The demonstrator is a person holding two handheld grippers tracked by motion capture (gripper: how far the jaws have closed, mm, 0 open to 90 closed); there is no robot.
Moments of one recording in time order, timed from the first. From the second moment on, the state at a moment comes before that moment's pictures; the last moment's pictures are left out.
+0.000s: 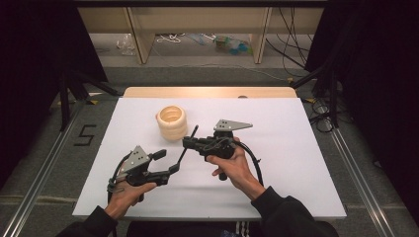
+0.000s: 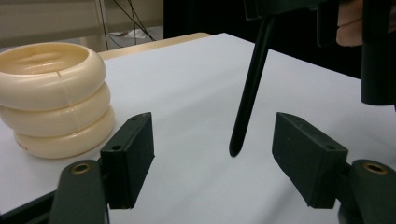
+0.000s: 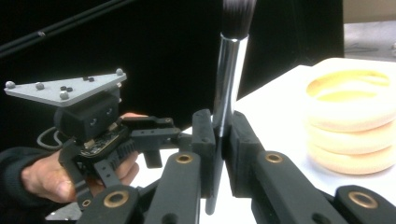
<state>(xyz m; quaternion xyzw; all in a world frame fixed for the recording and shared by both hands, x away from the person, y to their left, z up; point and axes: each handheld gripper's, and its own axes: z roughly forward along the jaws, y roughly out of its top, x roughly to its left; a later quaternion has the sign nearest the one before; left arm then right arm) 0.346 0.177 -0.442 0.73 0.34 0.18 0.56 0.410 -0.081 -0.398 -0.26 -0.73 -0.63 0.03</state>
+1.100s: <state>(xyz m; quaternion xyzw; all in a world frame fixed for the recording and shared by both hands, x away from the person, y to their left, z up) 0.350 0.180 -0.446 0.74 0.37 0.18 0.54 0.453 -0.068 -0.369 -0.25 -0.77 -0.59 -0.09</state>
